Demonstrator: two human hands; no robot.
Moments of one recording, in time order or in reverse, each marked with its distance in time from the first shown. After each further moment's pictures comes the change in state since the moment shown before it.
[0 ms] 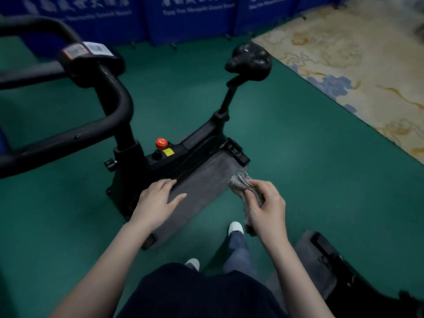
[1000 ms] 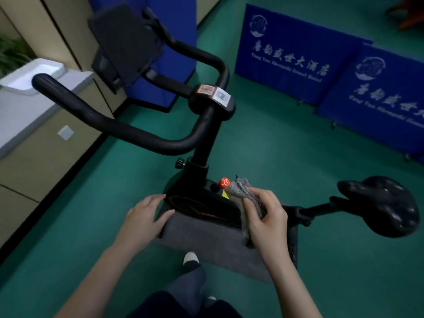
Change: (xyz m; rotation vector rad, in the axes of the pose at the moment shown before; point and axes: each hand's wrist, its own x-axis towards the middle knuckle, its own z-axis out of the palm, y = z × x) left_hand 0.006 0.077 -0.007 -0.340 0.578 -0.890; right_hand 0.239 -0.056 0.044 0.302 -0.727 -0.661
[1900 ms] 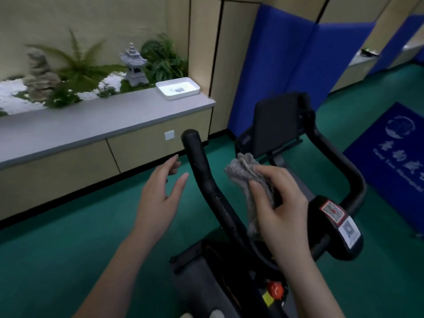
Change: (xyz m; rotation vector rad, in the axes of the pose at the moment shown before) left_hand 0.067 -0.038 -0.144 -0.535 0.893 -0.316; right_hand 0.169 -0.163 0.158 0.315 -0.498 -0.634
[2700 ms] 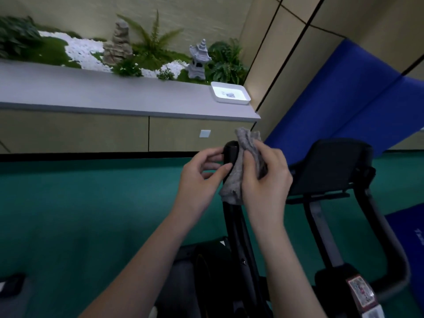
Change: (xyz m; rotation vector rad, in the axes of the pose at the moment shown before) left_hand 0.031 0.042 0.021 -0.630 0.267 -0.206; right_hand 0.073 0.003 0.082 -0.032 -0.112 -0.069
